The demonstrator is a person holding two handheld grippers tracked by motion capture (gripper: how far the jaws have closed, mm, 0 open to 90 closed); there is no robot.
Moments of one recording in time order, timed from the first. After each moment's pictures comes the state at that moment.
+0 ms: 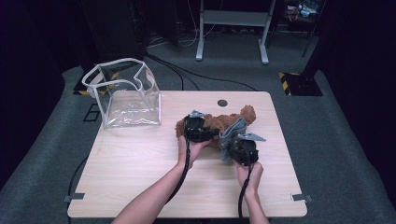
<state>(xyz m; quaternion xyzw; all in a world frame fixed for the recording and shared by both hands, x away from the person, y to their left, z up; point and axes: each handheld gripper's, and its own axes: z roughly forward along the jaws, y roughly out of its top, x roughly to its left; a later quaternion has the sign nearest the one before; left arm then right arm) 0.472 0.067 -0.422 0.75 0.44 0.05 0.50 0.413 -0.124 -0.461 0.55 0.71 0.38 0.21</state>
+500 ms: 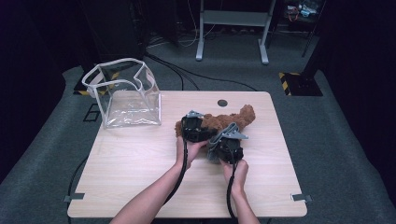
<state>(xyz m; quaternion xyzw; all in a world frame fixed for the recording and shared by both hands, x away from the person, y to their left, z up) 0.473 0.075 -0.424 0.74 0.44 0.05 0.50 0.428 -0.089 -0.472 0.54 0.72 0.38 0.20</state>
